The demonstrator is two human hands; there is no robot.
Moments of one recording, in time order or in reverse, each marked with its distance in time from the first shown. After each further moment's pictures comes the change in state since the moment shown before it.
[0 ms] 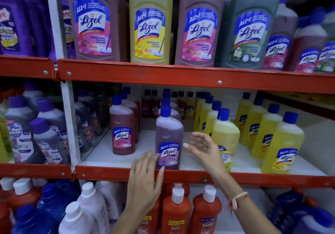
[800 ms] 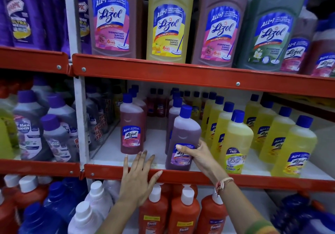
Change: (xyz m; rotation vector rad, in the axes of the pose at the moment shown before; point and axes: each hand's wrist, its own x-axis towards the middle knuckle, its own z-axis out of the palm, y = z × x) left_hand 0.003 -0.069 -0.002 0.288 -0.343 -0.052; right_hand 0.025 0.020 0.049 0.245 -0.152 0.289
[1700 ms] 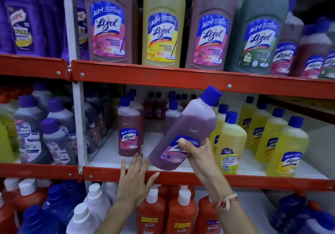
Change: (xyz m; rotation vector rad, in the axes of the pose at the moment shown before) left_hand 0.000 0.002 0.001 0.051 -0.002 -0.018; right_hand -0.060 -0.057 0.036 0.292 -0.079 -0.320
